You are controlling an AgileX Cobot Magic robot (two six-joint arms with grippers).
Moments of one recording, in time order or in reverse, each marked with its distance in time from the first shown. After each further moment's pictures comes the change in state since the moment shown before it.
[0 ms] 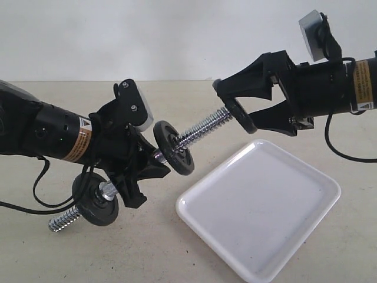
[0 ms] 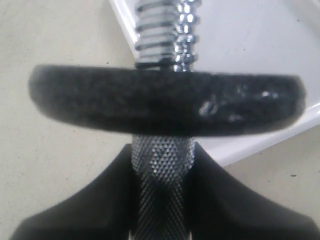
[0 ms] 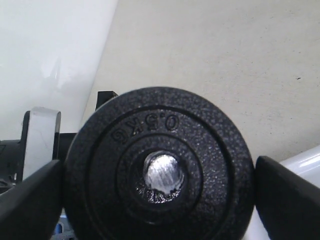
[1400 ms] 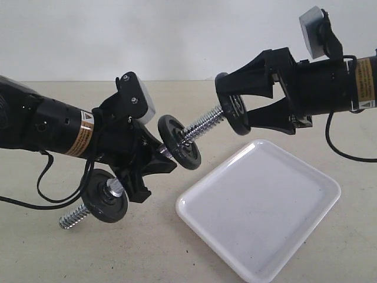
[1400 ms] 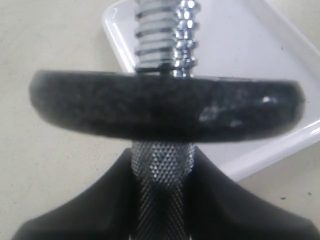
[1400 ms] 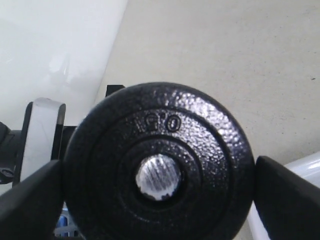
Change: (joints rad) left arm 0.001 0.000 -0.024 -0.035 -0.053 0.028; right arm 0.000 0.000 -0.003 -0.005 -0.032 -0.009
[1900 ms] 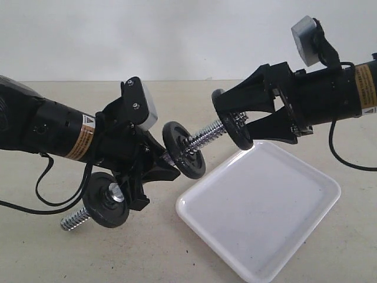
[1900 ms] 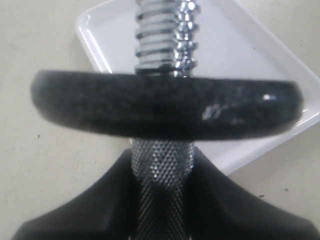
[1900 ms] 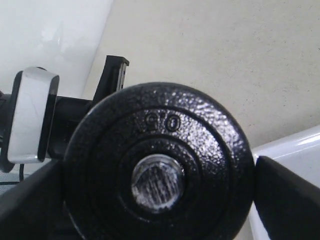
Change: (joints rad) left arm 0.000 0.004 0.000 0.035 -0.059 -0.001; right arm 0.002 0.000 -0.002 -0.093 -0.044 0.011
